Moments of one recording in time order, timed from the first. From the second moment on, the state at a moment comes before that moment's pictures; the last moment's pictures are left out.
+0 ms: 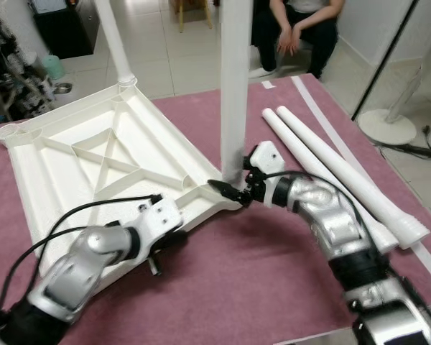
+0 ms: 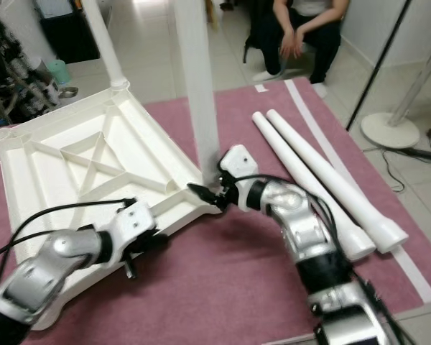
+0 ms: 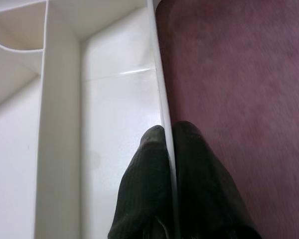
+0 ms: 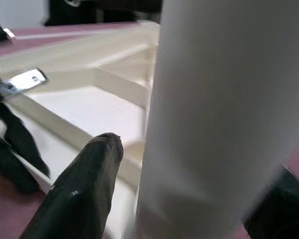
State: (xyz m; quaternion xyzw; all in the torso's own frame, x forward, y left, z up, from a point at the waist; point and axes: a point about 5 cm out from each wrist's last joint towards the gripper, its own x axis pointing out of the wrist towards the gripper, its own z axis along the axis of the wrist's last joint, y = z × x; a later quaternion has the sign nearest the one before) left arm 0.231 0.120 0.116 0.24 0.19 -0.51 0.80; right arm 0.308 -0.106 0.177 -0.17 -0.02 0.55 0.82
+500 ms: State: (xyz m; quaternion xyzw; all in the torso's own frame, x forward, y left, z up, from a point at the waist) left arm 0.226 0.128 0.115 0.25 0.19 -0.53 0.79; right arm 0.305 -0.106 0.176 -0.16 0.00 0.61 0.78
